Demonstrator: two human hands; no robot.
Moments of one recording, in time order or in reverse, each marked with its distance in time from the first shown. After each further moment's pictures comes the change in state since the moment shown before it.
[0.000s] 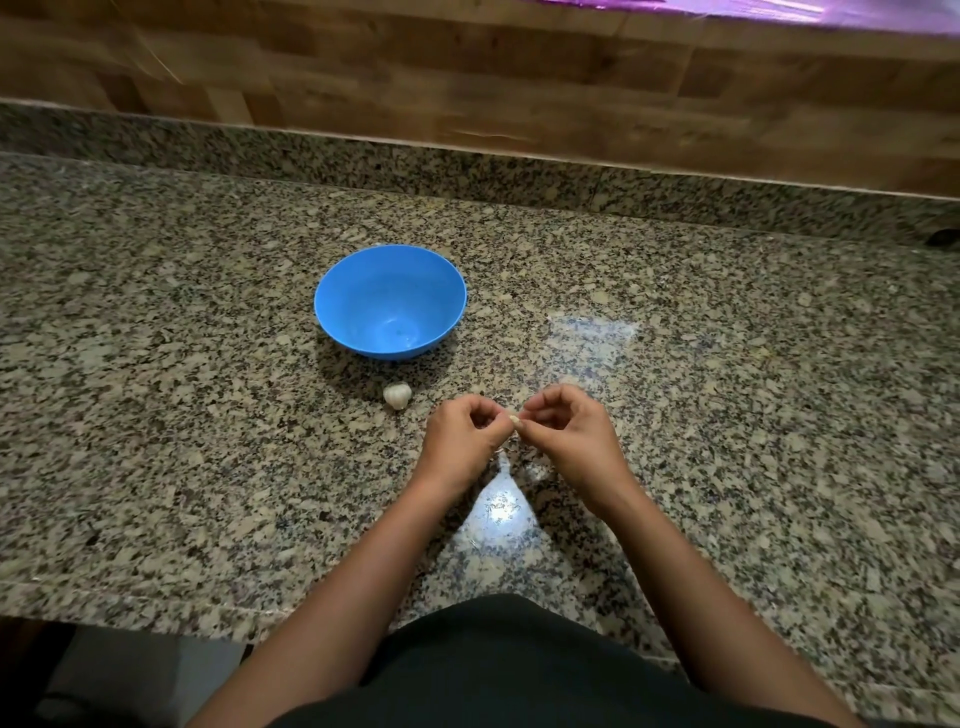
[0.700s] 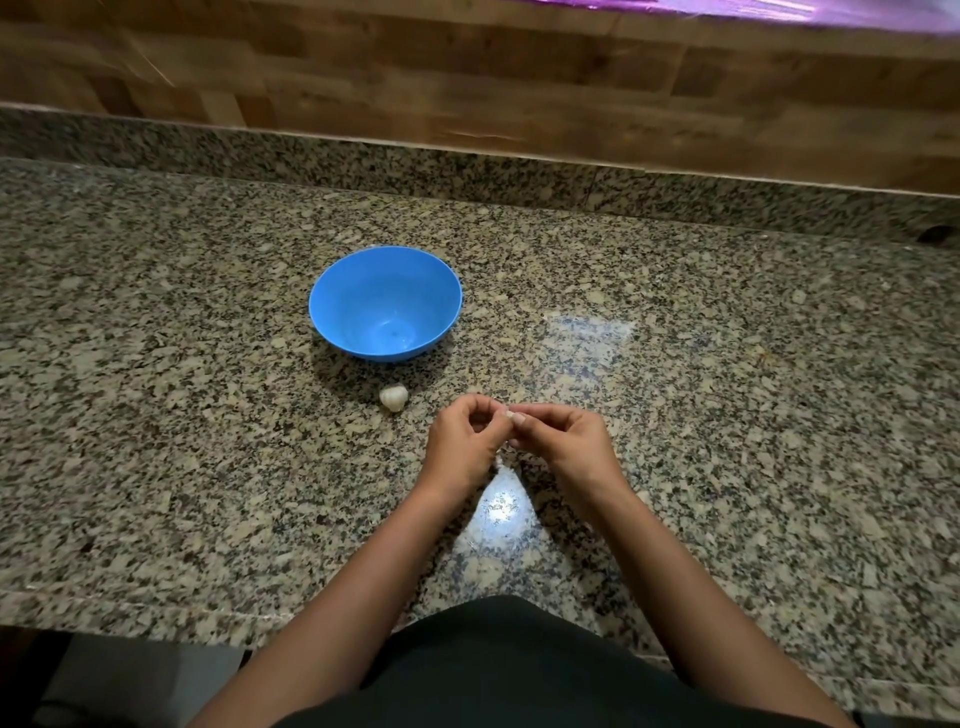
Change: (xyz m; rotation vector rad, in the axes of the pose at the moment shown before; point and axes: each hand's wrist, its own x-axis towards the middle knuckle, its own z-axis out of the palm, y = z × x) left_hand -0.005 -0.001 0.007 -0.117 0.041 0.013; right_hand 0.001 0.009 0.004 0.279 -0.012 0.106
